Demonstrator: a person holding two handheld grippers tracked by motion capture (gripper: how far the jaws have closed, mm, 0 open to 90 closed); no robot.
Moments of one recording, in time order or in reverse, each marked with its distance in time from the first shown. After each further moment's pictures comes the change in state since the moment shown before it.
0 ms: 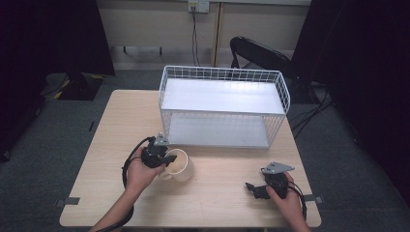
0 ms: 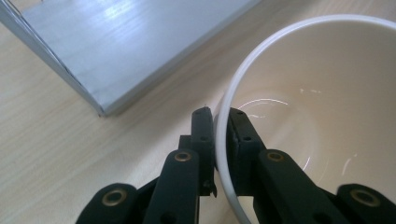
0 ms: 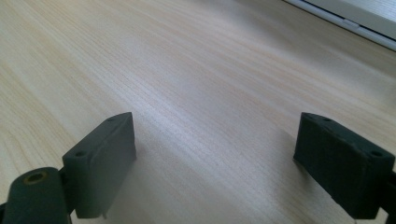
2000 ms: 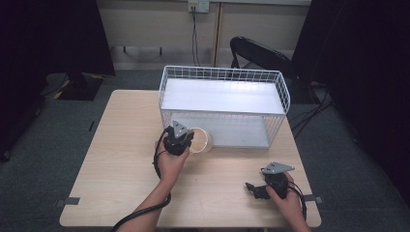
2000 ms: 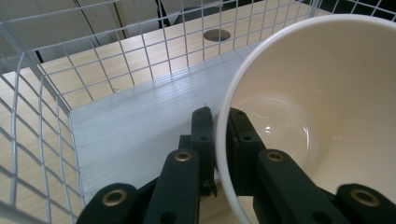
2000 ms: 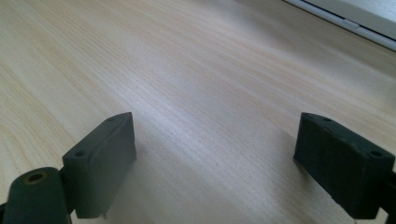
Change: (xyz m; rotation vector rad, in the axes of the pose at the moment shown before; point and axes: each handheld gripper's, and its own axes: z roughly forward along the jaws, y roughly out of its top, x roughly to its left) left arm -0.018 0.046 0.056 -0.295 0.238 -0.095; right arm 0.000 0.000 0.000 0.000 0.000 0.000
